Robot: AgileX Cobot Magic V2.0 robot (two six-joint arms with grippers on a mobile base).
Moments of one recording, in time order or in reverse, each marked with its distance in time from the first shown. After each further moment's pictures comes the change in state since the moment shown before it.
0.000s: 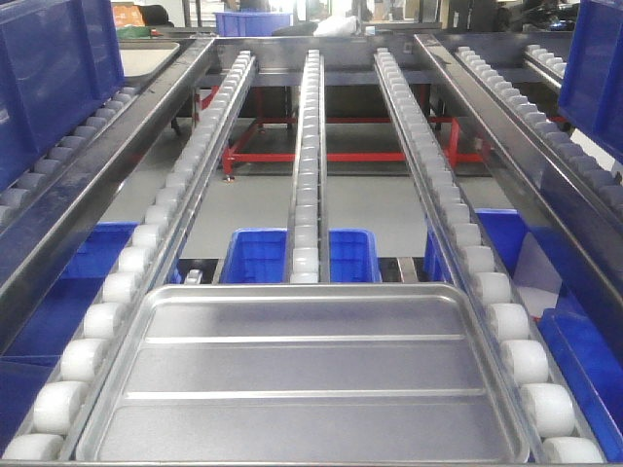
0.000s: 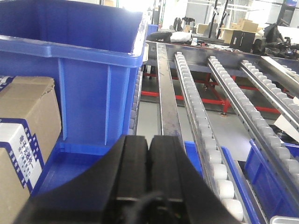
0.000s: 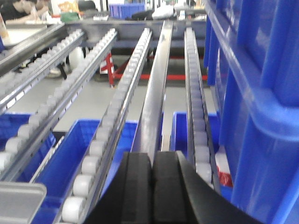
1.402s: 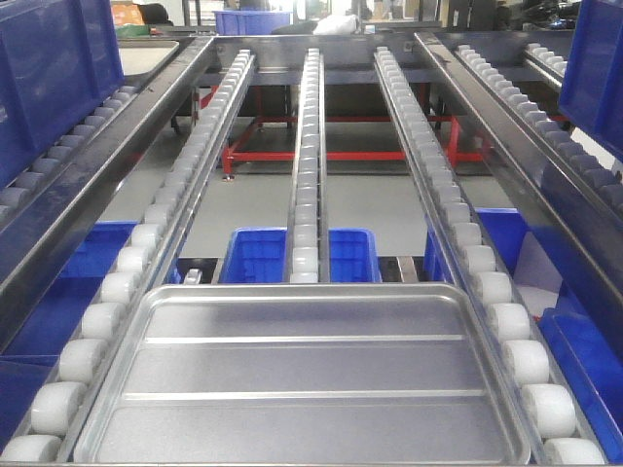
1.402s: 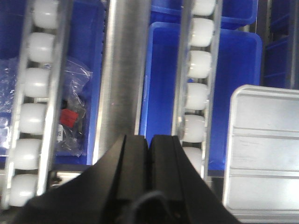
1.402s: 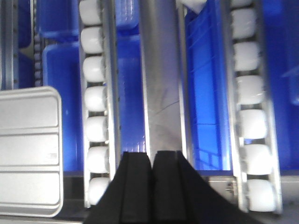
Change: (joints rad) left arm -0.407 1.090 -0.770 0.258 0.732 -0.551; right arm 0.054 0.922 -0.640 0.045 0.635 0.213
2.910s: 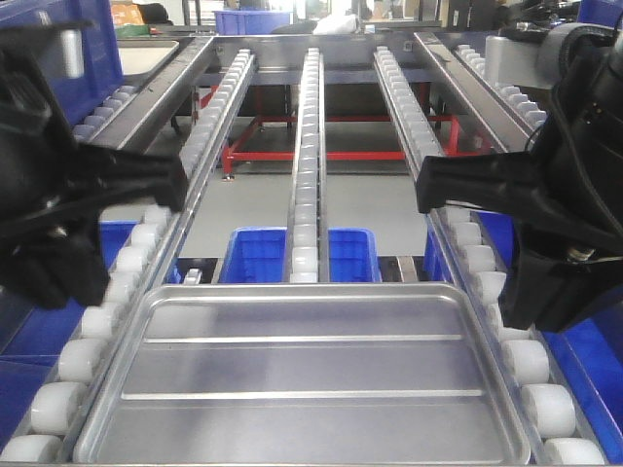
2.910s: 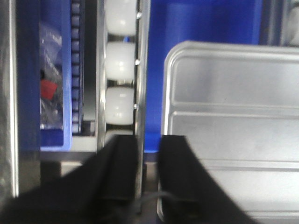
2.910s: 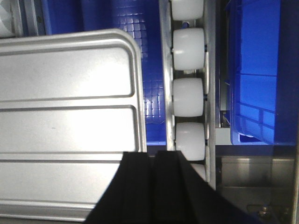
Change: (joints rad) left arm -0.328 0.326 -0.075 0.154 -0.029 -0.410; right arm 0.550 0.441 -0.141 -0.348 -0.058 0.754
